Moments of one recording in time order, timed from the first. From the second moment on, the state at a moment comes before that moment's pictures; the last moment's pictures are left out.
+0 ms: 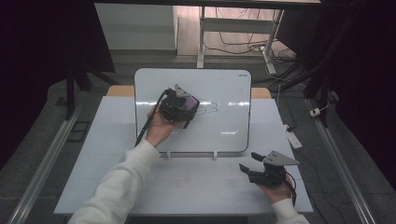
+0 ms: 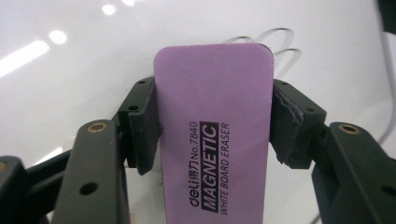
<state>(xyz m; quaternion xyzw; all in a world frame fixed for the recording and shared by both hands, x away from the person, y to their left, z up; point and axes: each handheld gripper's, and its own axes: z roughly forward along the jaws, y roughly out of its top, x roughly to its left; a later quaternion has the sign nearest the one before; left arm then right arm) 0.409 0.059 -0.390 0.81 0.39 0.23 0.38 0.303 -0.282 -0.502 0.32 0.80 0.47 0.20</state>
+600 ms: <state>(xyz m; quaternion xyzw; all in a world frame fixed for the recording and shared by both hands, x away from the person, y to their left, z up) 0.414 0.133 -0.367 0.76 0.45 0.26 0.39 0.302 -0.288 -0.501 0.33 0.79 0.47 0.21</state>
